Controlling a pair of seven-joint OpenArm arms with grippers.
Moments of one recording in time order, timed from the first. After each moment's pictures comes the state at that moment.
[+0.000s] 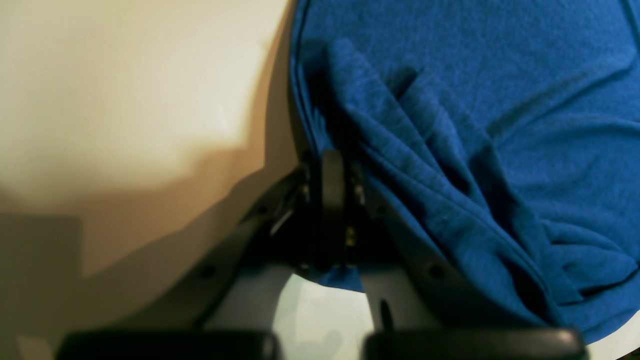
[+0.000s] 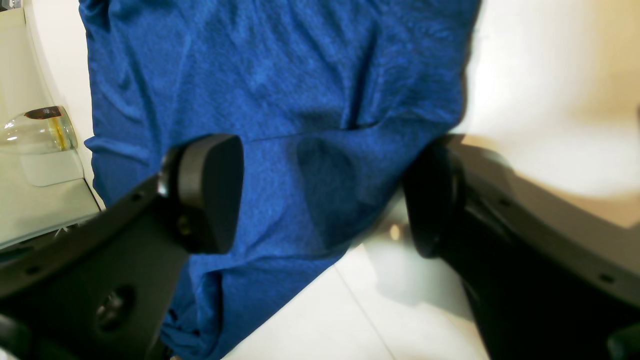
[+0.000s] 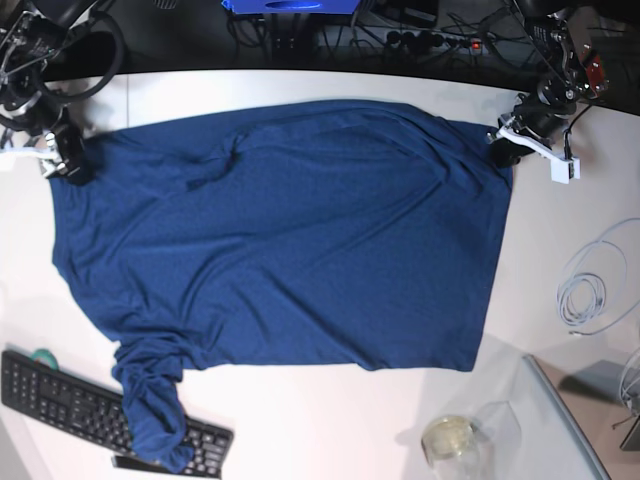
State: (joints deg) left arm 12.6 -10.0 -37.4 66.7 -24.3 -35.2 33.1; right arm -7.8 -0.1 53.6 69.7 40.2 18.1 -56.4
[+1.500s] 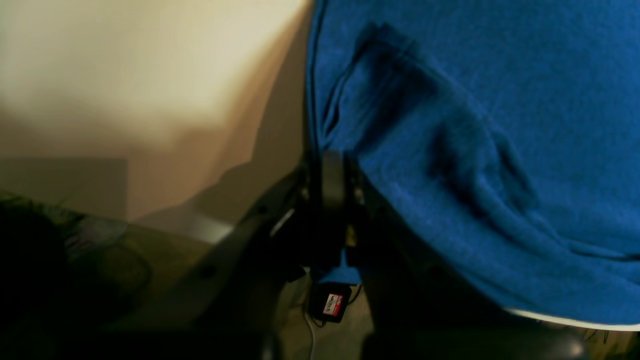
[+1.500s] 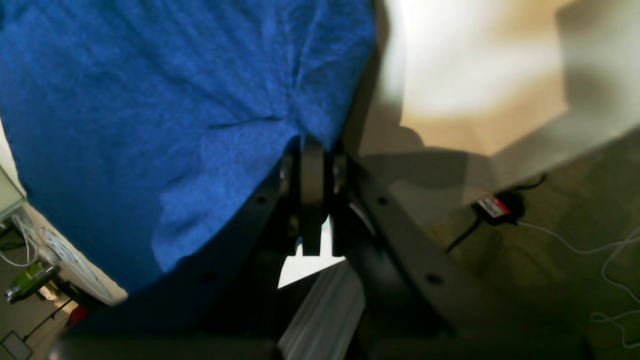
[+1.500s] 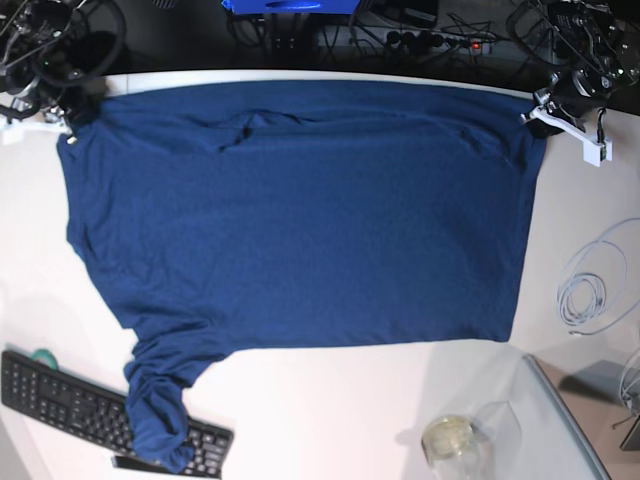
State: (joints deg) left arm 15.2 -9.4 -47.8 78.0 -22.9 -34.4 49.9; right arm -11.6 -2.6 53.3 81.3 33.7 8.3 -68.8
